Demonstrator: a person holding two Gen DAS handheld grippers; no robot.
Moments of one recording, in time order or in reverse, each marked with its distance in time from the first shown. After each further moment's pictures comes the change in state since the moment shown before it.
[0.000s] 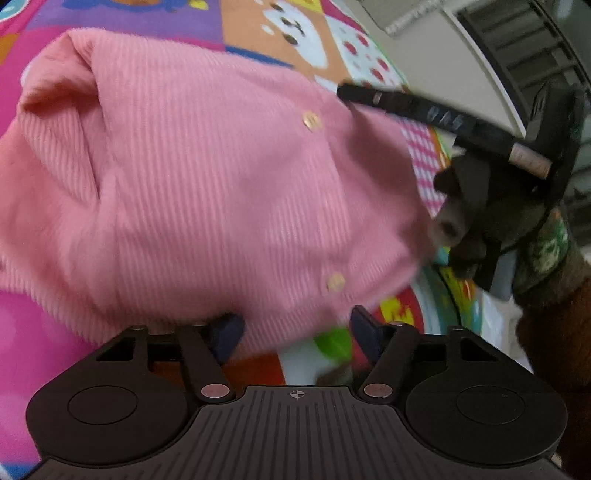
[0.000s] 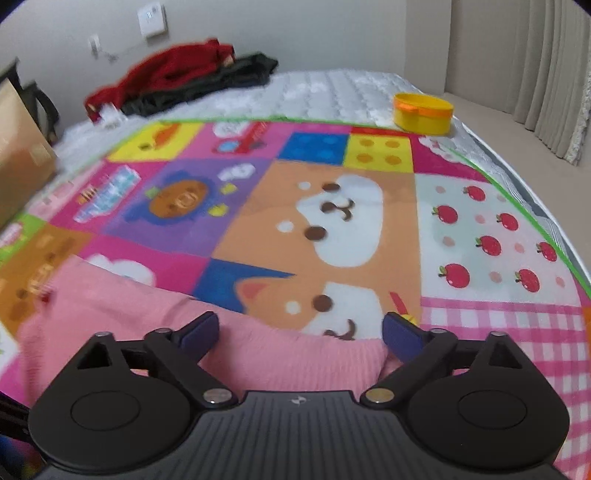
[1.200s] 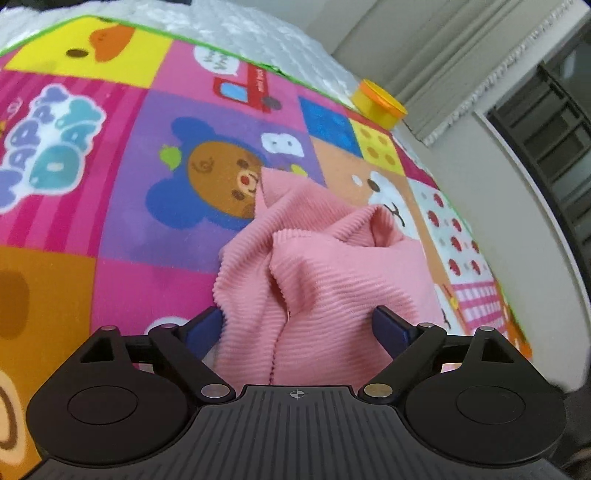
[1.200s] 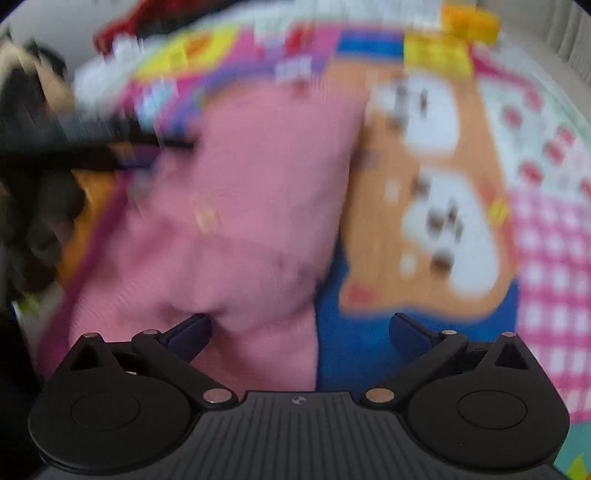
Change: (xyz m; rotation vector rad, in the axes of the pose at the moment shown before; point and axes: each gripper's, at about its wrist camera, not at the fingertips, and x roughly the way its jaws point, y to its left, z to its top) left arm -0.031 0.089 0.123 0.015 -0.347 0.110; right arm -0.014 0.064 -0.007 0.052 0.165 0.118
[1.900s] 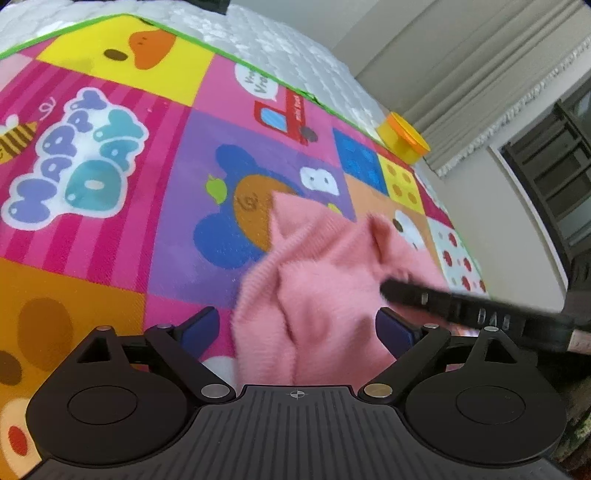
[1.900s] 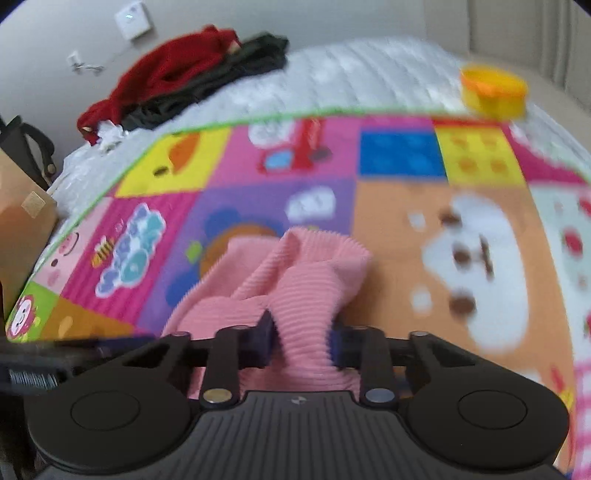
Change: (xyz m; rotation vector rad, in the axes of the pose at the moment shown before) left arm -0.011 0.034 0.020 -0.108 -0.053 -0.003; right arm 0.078 0.025 0.114 0.064 -0.143 -0.009
